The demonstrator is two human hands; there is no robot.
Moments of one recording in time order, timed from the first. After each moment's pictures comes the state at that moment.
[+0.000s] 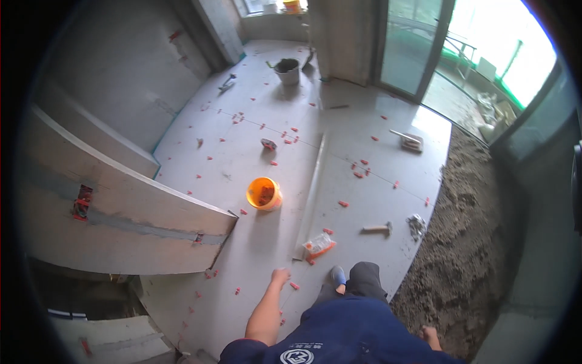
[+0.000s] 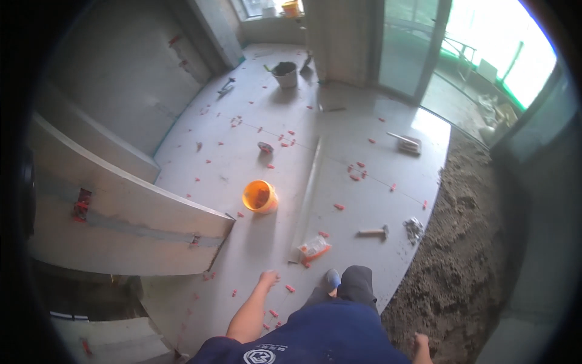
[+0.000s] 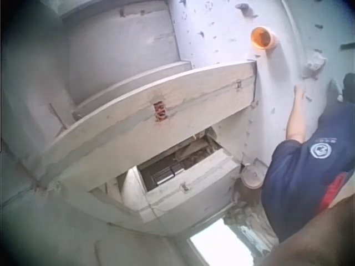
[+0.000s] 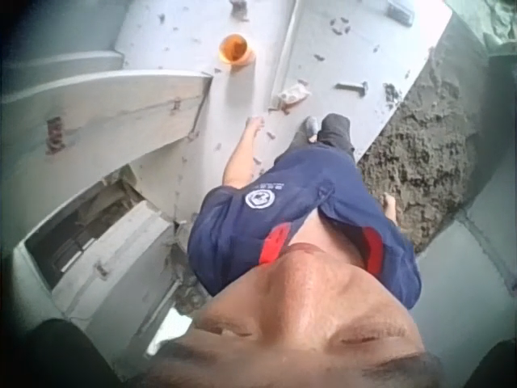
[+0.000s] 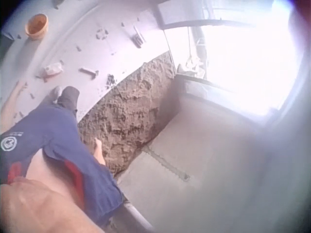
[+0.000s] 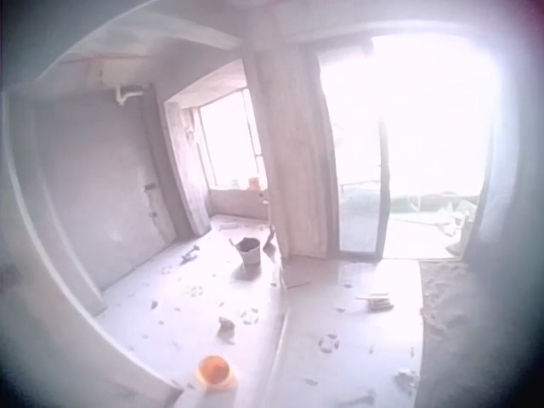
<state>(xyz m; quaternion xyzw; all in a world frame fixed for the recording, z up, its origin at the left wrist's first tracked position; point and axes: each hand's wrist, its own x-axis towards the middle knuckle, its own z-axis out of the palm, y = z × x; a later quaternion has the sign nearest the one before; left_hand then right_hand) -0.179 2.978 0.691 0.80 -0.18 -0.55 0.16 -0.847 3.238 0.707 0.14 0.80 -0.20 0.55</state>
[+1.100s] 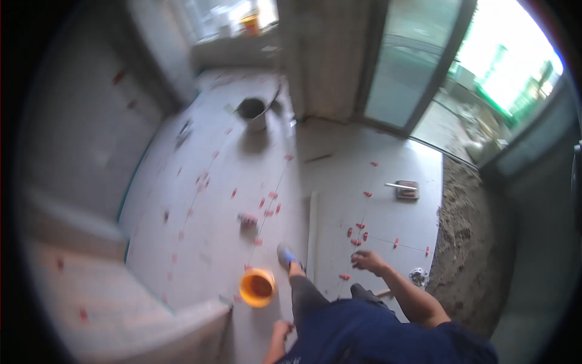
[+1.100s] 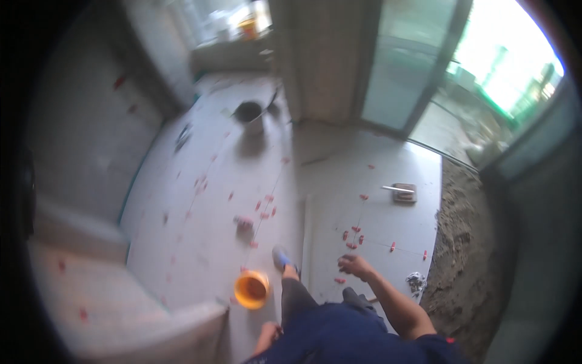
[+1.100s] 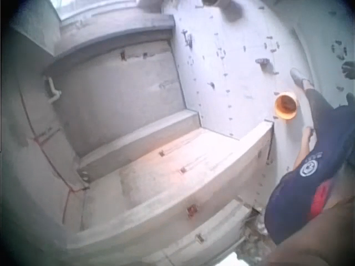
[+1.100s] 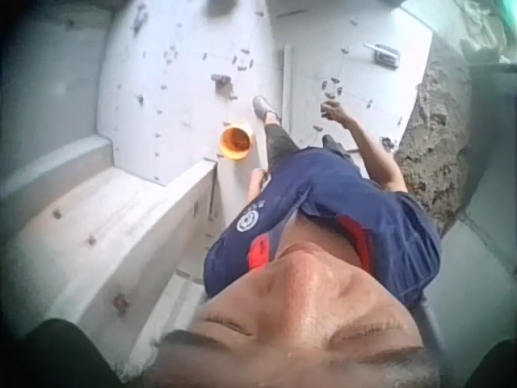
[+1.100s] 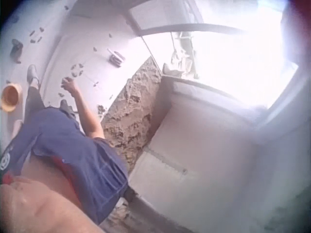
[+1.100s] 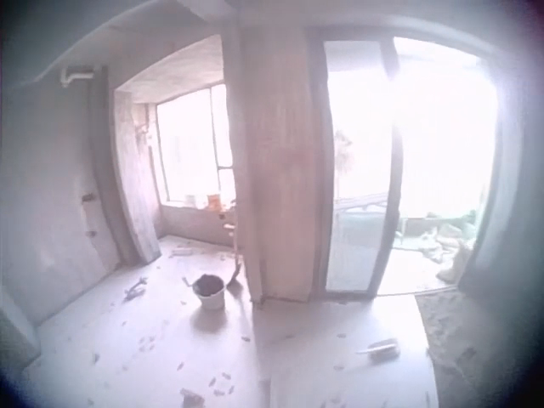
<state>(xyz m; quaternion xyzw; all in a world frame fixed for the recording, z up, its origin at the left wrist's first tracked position) -0.038 2.576 0.614 0.68 -0.45 -0.56 -0.14 -0.448 2.336 0.758 -0.33 0.63 -0.17 0.68</state>
